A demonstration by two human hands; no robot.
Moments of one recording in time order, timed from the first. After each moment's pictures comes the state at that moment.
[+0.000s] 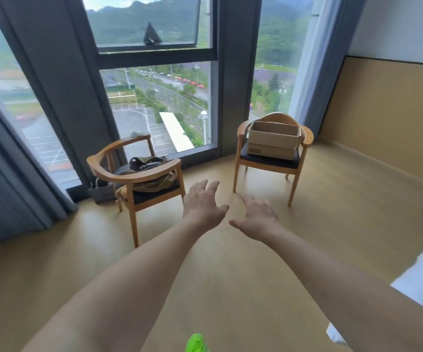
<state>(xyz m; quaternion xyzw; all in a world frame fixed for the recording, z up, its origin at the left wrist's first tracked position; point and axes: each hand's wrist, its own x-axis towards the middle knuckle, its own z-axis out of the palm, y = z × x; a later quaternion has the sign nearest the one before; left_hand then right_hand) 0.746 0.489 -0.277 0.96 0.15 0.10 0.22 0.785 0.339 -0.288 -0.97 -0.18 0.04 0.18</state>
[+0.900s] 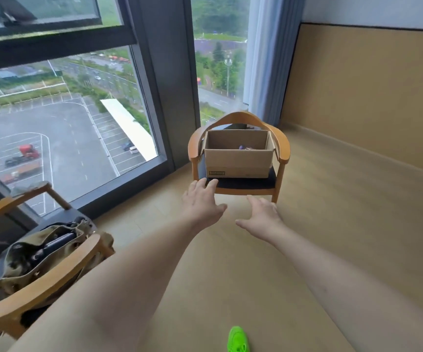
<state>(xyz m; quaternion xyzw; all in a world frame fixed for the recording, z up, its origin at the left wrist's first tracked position) 1.379 0.529 -0.337 0.98 0.03 0.02 0.18 1.355 0.356 -0.334 -0.97 0.01 0.10 0.23</state>
